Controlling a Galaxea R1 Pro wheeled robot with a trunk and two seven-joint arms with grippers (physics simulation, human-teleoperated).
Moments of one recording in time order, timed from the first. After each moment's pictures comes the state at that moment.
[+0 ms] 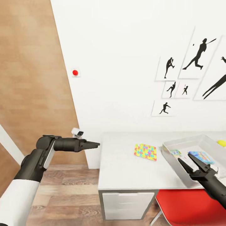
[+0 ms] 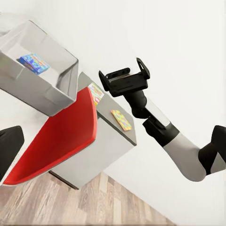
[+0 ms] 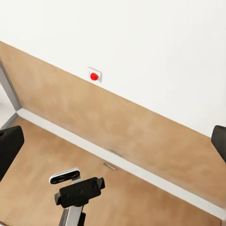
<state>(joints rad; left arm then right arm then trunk) -0.75 0.17 -0.06 -1.27 0.13 1.02 -1.57 -0.08 -0.25 -0.48 -1.49 -1.22 0.85 0.85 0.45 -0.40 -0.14</state>
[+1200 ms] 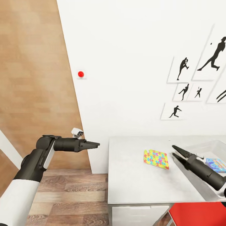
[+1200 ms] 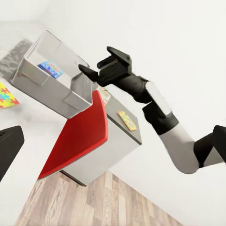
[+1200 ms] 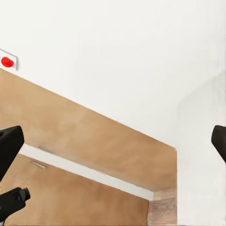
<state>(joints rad) -0.75 0.17 -0.06 -1.27 0.13 1.02 -1.57 -0.21 -0.26 -0.43 -1.56 -1.15 0.90 0.43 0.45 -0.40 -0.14</state>
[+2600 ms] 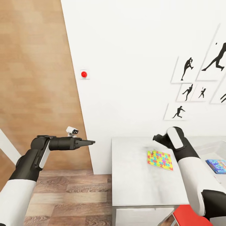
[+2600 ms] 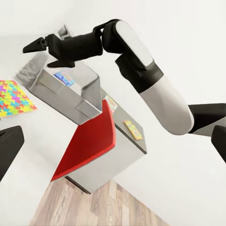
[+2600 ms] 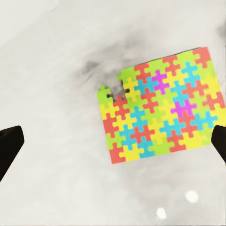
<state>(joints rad) -0.75 0.19 0.00 -1.25 0.13 1.02 -1.57 -0.97 -0.11 -0.08 -0.86 -0.80 0.91 -0.72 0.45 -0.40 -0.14</state>
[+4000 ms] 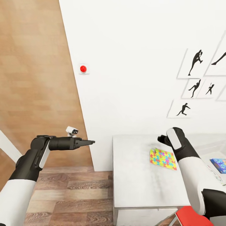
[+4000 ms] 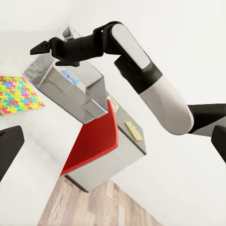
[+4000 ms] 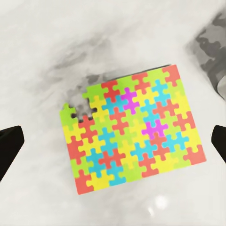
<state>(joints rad) -0.75 0.19 0.00 -1.25 0.13 1.02 -1.57 -0.98 -0.11 -0.09 -0.83 -0.63 0.88 -0.71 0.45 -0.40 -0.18</state>
